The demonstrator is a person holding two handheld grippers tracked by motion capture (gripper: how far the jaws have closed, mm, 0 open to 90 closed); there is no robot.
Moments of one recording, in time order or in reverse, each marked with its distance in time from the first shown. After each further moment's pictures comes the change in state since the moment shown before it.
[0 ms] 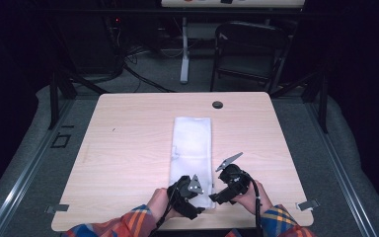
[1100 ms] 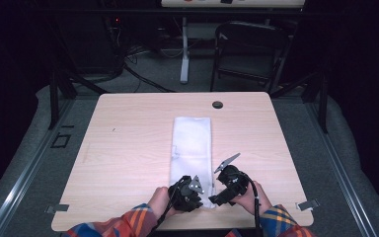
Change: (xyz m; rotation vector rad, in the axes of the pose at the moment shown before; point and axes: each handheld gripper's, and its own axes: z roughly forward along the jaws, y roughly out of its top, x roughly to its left) left arm 0.008 -0.002 0.010 0.036 -0.068 0.005; right arm 0.002 0.000 0.006 0.033 0.009 0.001
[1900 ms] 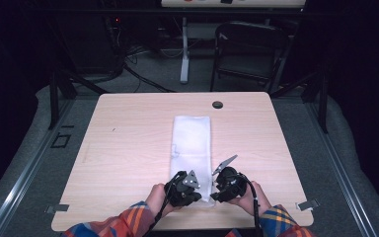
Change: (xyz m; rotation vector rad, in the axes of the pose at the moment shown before) left arm 0.004 0.000 -0.021 -0.095 0.023 -0.033; right arm 0.006 0.000 0.004 -0.007 -0.014 -0.026
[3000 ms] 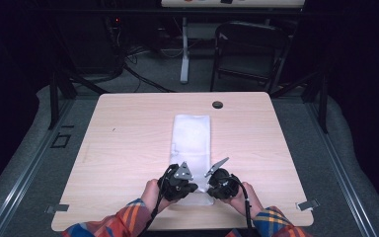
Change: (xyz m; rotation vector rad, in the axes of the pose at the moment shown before) left arm 0.009 0.000 -0.023 -0.092 0.082 -0.054; right arm 0.006 0.008 0.022 0.005 -0.013 -0.026
